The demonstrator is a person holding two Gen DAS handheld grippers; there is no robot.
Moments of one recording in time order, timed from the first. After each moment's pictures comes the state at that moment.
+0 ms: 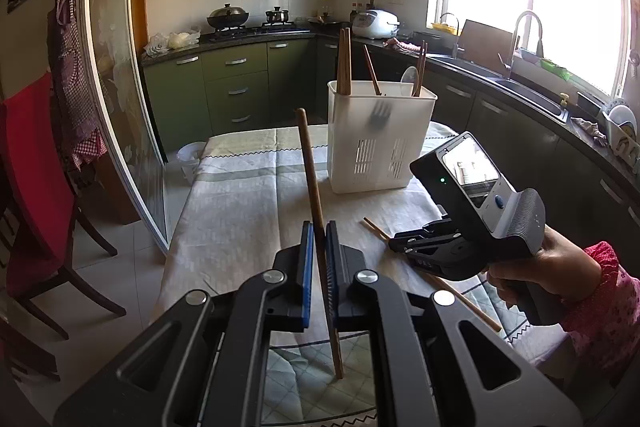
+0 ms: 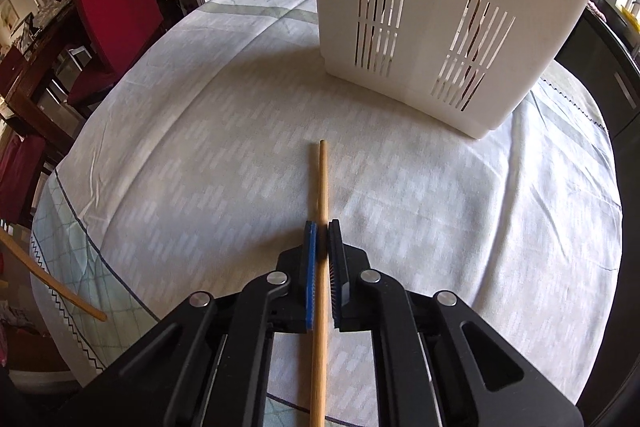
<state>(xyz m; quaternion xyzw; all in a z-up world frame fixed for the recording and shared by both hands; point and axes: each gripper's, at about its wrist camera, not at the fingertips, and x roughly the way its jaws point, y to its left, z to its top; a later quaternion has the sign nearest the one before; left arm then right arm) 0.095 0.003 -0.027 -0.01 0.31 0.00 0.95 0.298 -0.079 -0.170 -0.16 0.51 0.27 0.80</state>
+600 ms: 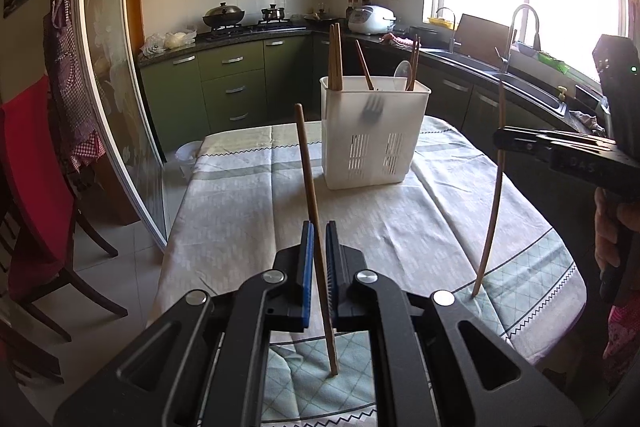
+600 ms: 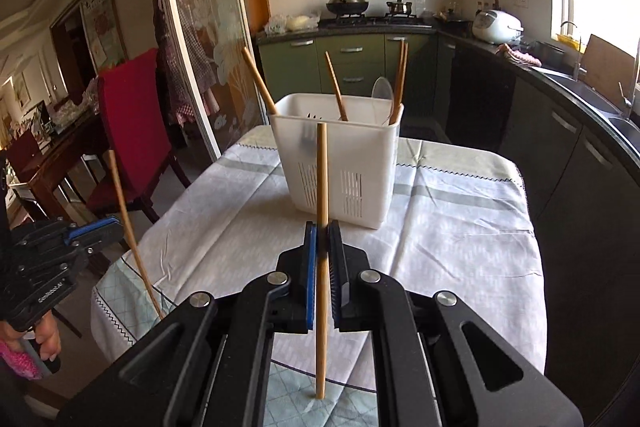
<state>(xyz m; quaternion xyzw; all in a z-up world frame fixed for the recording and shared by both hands) 0.095 -0.003 -0.029 0.00 0.32 -0.01 0.95 0.214 -0.198 -0.026 -0.03 0.31 0.26 0.91</state>
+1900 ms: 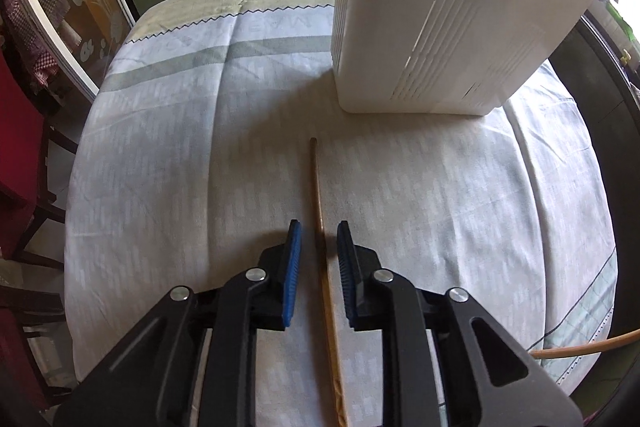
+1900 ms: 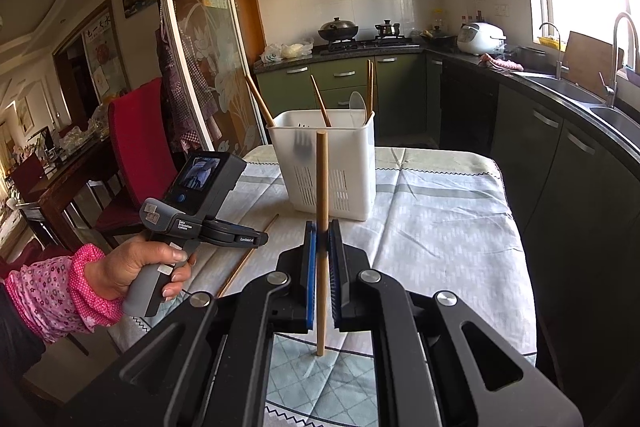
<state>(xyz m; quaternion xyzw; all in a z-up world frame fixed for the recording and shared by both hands) 0.280 -0.006 -0.148 -0.02 0.55 0.02 0.83 0.170 -0.240 -0.020 0.00 0.29 0.27 0.92</state>
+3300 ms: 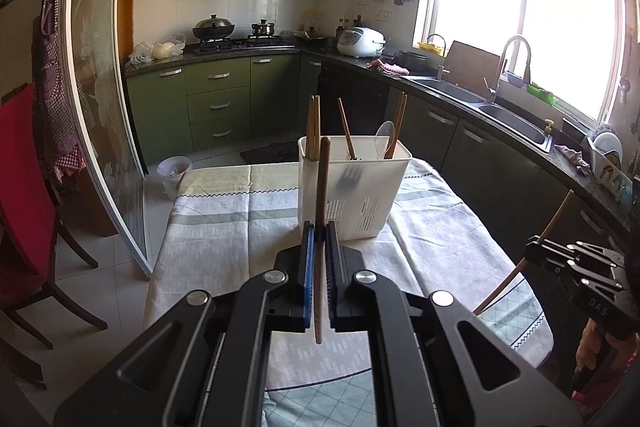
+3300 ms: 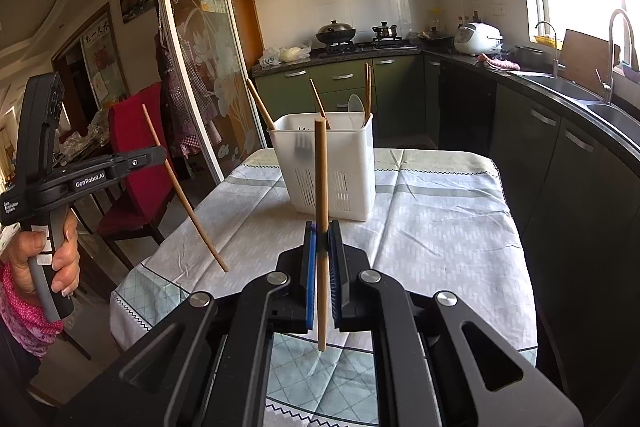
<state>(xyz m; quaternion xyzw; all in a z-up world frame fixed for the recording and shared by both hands) 0.138 -0.008 0.030 -0.04 0.30 -0.04 0.95 0.164 -0.245 -0.018 0.00 0.28 0.27 0.92</state>
